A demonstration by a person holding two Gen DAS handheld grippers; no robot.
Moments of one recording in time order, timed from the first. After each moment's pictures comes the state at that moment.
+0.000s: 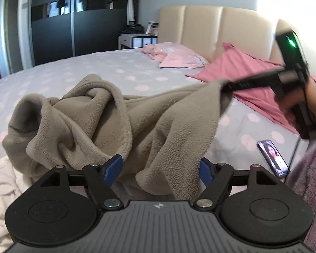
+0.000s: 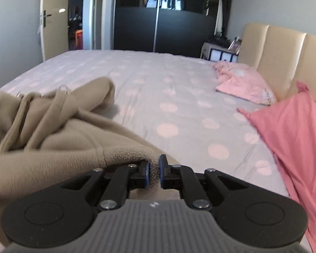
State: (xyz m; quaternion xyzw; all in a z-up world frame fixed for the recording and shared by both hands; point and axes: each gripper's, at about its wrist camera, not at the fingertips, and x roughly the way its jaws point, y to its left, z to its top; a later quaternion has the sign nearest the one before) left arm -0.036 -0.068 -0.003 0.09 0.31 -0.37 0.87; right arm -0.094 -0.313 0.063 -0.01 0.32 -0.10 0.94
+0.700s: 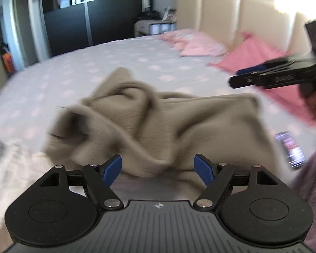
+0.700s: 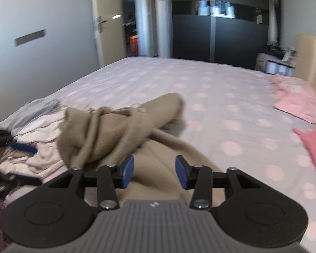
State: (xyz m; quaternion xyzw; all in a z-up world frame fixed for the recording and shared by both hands) left arm -0.003 -0.037 0.040 0.16 0.34 -0.31 0.87; right arm -0.076 -0.260 0.106 0.00 0.30 0.09 0.95
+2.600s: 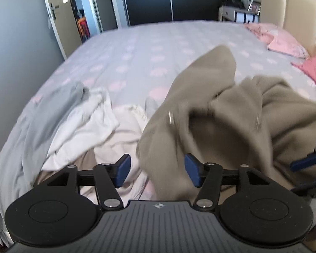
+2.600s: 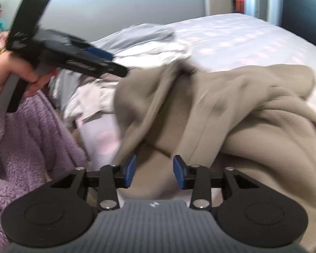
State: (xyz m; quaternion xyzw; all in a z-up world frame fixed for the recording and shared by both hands) left arm 0.006 0.062 0.031 0.11 0.39 -0.11 0.91; right arm -0.067 -0.143 0.035 -0.06 0.40 0.33 0.85
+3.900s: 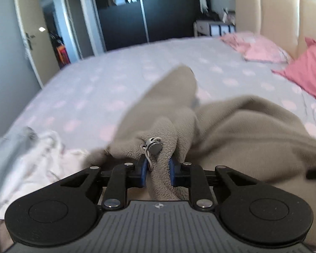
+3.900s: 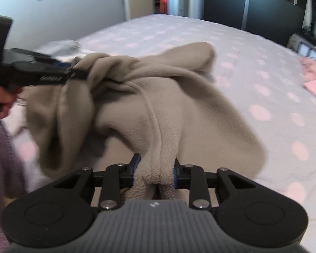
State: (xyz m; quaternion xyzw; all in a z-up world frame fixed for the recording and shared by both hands) left arm 0.037 -0.044 0.005 0.13 0.32 -0.15 0.93; right arm -0.075 -0.257 0.024 -0.04 0.40 0.17 0.90
